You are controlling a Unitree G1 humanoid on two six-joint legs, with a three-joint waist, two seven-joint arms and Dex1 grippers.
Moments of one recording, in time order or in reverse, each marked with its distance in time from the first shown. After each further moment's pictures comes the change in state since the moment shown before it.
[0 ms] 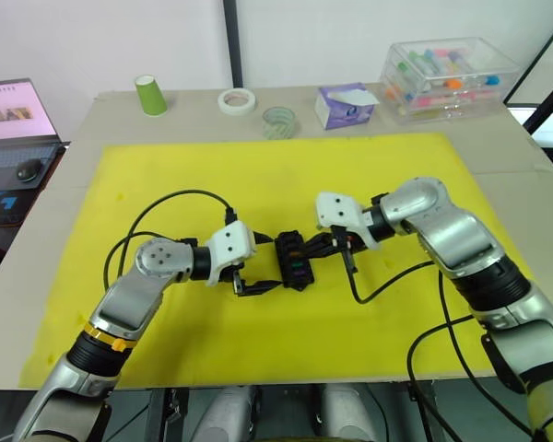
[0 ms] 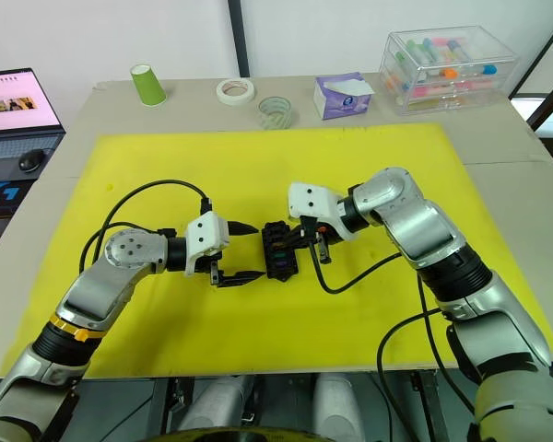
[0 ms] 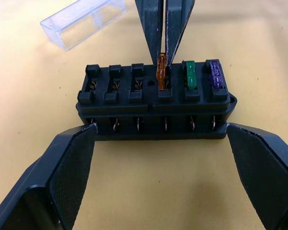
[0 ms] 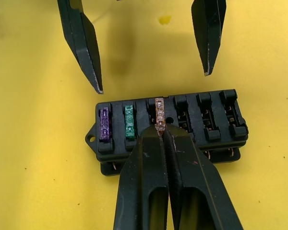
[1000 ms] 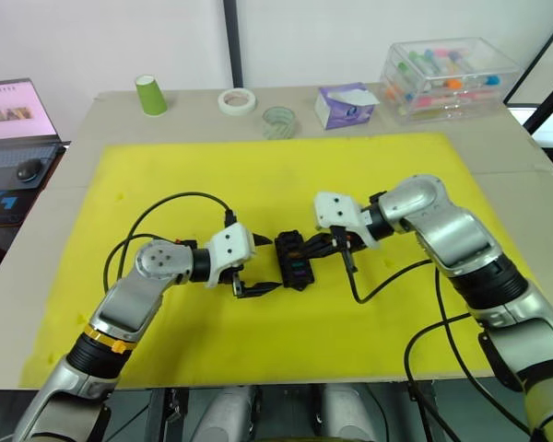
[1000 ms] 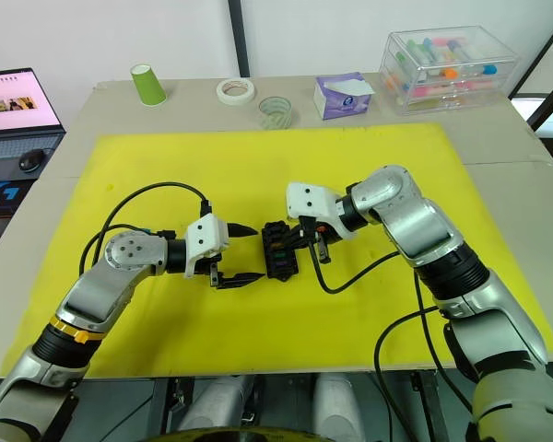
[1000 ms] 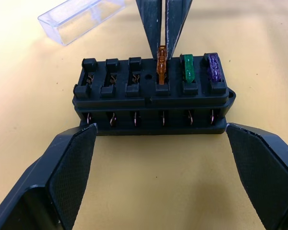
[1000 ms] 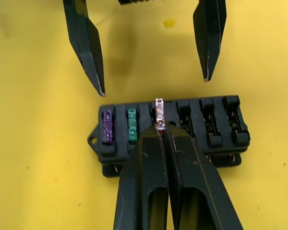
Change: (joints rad) left arm 0.011 0.000 0.000 0.003 0.003 -0.008 0.000; right arm -0.014 0.012 0.004 0.023 -0.022 -0.020 0.031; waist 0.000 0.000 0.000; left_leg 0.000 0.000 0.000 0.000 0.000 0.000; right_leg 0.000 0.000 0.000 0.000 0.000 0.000
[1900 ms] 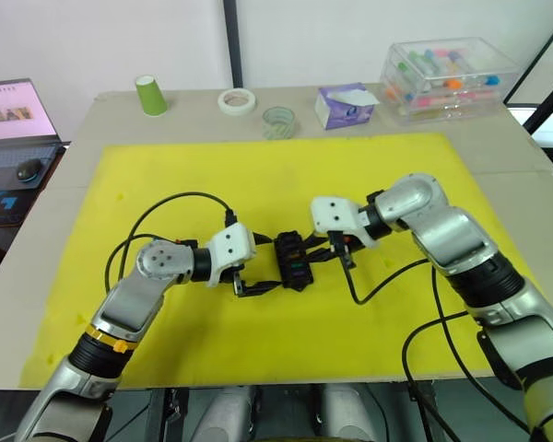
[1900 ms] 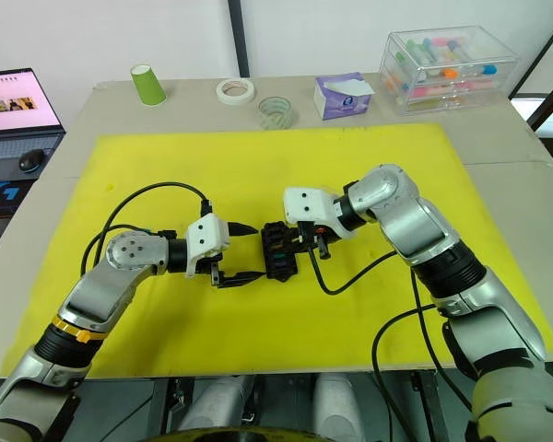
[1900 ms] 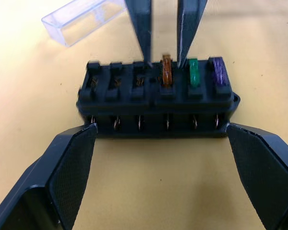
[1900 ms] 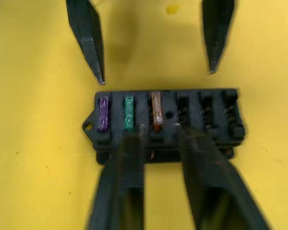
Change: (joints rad) left arm -0.001 -0.009 0.000 0.012 0.010 -0.019 0.009; right arm -0.018 0.004 0.010 0.000 -0.050 -0.019 0.016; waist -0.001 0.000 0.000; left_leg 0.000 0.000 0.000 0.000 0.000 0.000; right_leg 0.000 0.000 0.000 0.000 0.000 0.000
